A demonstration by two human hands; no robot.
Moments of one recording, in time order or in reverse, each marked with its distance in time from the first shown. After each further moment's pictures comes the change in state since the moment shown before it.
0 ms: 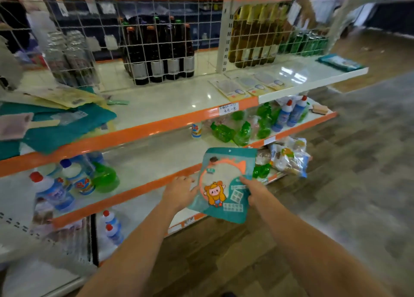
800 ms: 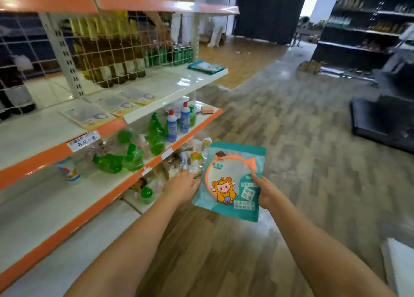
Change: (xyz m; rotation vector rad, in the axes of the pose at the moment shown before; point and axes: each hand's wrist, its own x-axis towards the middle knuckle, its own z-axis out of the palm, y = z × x) left_hand 0.117 0.345 0.038 0.004 -0.032 0.496; right_hand -0.010 -0.096 -0.355 0.374 0.233 -0.201
